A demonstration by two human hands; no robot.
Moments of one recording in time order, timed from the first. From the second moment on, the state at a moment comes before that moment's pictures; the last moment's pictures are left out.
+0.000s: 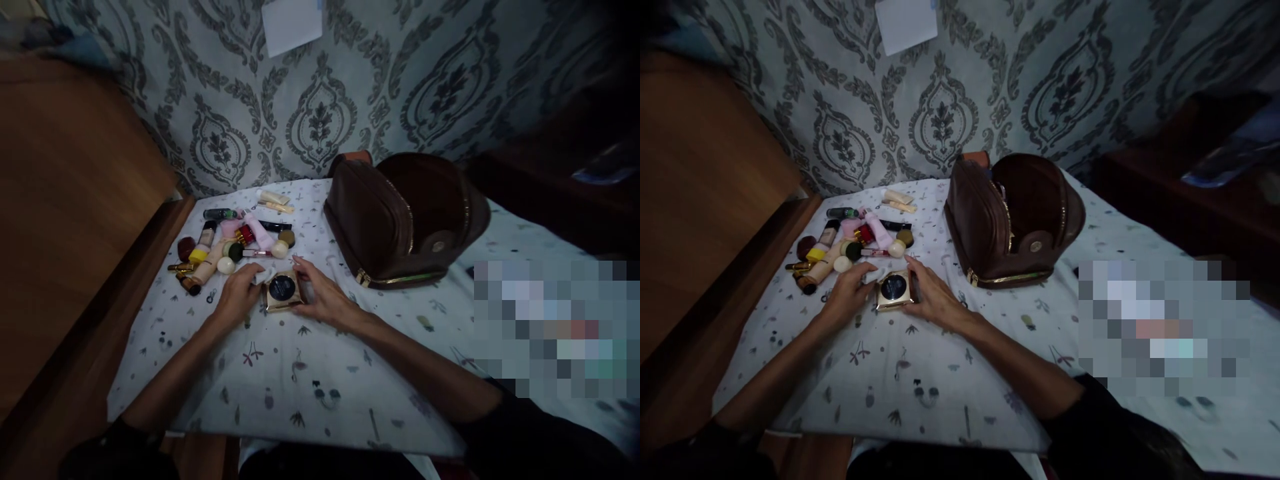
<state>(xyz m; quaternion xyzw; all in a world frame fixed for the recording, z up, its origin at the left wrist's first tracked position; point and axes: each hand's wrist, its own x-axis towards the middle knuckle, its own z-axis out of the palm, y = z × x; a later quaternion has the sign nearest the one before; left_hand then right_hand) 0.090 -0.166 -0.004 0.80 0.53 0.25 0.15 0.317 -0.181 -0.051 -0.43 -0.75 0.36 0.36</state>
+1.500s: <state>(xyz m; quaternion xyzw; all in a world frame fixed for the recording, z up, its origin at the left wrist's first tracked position) 0.136 -0.185 0.002 0.92 0.32 0.18 0.10 0.316 -0.179 -0.054 -0.39 -0.75 0.35 0.41</state>
